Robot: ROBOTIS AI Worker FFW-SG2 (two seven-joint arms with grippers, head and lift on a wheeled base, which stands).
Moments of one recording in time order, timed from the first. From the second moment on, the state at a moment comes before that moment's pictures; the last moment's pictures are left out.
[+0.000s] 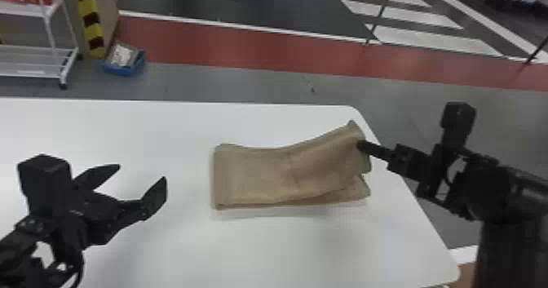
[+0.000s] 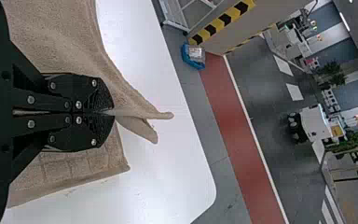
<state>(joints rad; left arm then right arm) 0.20 0.13 -0.12 -1.90 0.16 0.40 -0.30 -0.12 -0.13 -0.52 -2.04 -0.17 1.30 0.46</state>
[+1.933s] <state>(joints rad) 0.14 0.10 -0.42 -1.84 0.27 0.49 -0.02 0.24 0.00 -0.69 -2.02 -0.17 0.67 0.52</state>
